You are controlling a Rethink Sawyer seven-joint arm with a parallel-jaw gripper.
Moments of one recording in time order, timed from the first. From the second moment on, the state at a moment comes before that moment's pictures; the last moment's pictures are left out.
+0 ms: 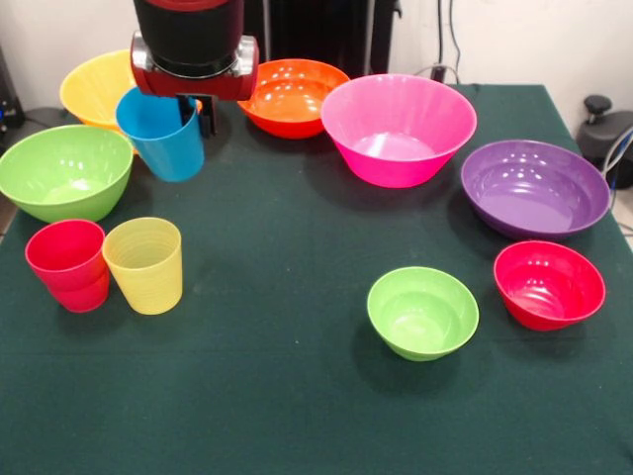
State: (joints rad) arm -0.47 -0.55 0.19 1.25 -0.37 1.19 1.57
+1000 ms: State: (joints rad) arm -0.47 -0.54 0.19 1.16 -0.38 1.17 1.57
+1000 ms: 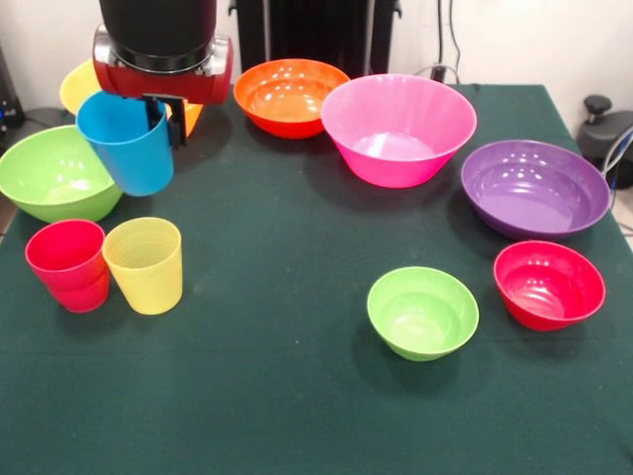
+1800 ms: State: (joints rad) arm -0.47 -0.54 0.20 1.16 -0.38 0.94 1.57
